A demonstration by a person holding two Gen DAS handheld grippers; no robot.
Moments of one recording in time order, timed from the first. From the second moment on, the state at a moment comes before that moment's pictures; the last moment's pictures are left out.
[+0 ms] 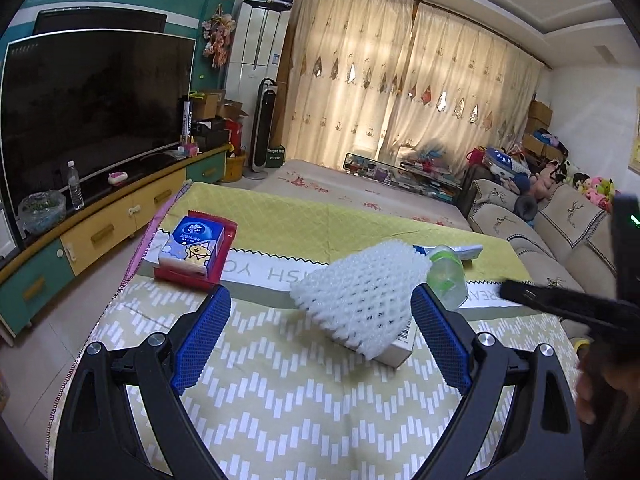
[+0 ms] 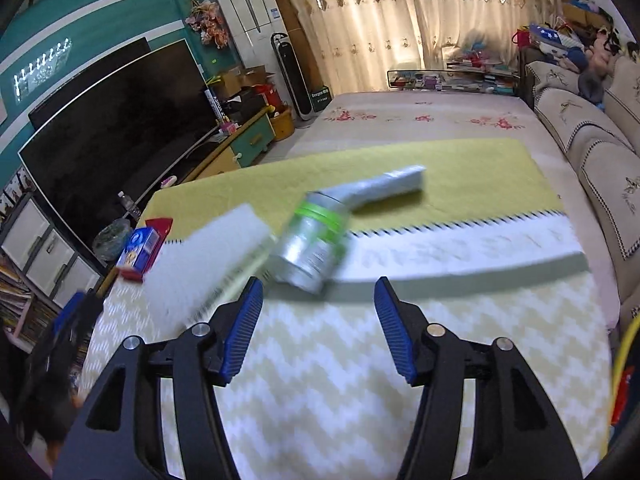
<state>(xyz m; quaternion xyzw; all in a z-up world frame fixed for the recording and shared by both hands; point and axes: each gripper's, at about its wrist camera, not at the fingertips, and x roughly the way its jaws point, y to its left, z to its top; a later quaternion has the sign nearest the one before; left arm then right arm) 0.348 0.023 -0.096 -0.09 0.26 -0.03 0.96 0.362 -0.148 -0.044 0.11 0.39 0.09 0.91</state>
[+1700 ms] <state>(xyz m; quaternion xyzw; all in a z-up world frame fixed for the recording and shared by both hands) 0.358 0.007 -0.110 -0.09 0.30 -0.05 0.95 0.371 -0.151 -0.057 0.14 0.40 0.07 0.90</state>
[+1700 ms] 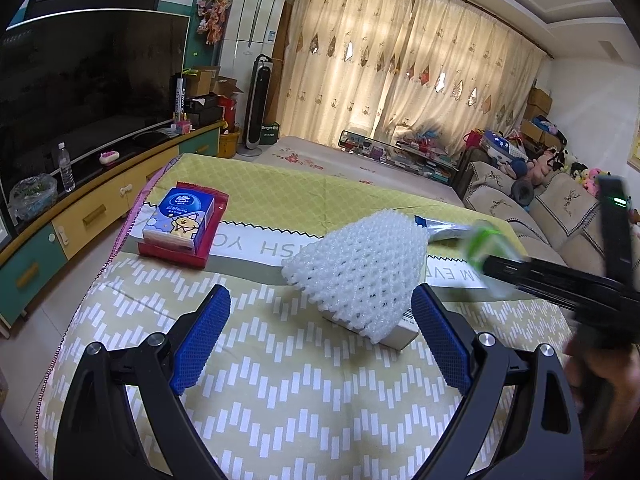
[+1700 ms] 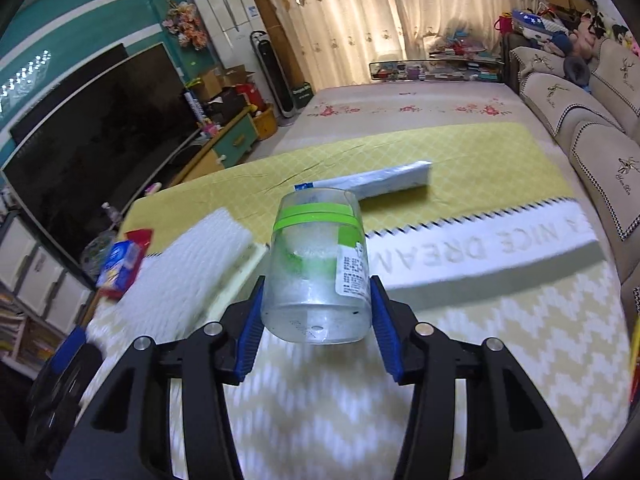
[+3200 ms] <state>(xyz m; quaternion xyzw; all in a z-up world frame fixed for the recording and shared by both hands) 0.390 -0.037 -0.105 0.00 0.34 -0.07 0.94 0.163 -0.396 -0.075 0.20 0.25 -0.22 0.92</state>
